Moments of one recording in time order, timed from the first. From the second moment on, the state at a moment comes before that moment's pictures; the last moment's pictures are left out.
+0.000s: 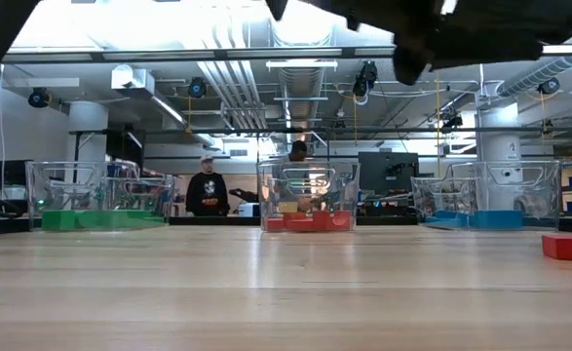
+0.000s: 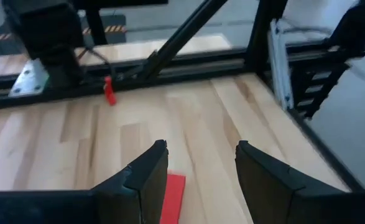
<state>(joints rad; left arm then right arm) -0.23 2.21 1.74 0.06 0.01 -0.02 0.60 0.90 0.86 -0.63 0.48 1.01</state>
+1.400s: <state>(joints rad) -0.18 2.40 1.74 0.19 -0.02 -0.04 0.60 0.87 0.86 -0.47 0.68 0.88</state>
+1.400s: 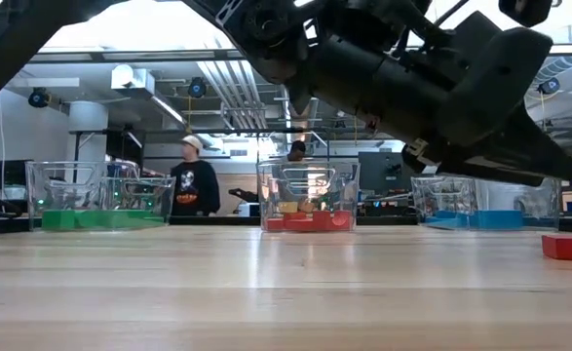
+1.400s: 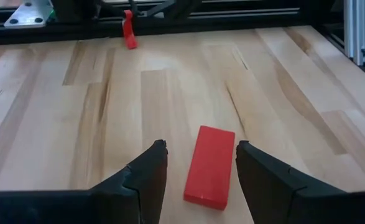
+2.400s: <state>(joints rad) -0.19 2.45 1.74 0.32 0.04 -0.01 0.60 0.86 0.86 -0.47 0.74 0.86</state>
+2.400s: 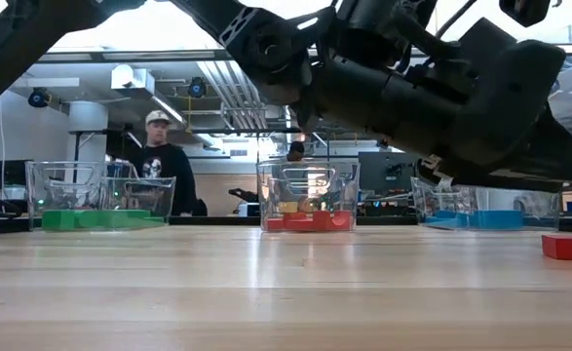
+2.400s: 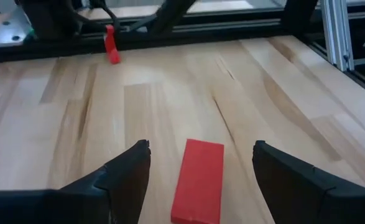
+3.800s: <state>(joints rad) -0.19 2.56 1.74 0.39 0.06 0.02 0.60 0.86 0.86 -0.48 0.74 0.88</state>
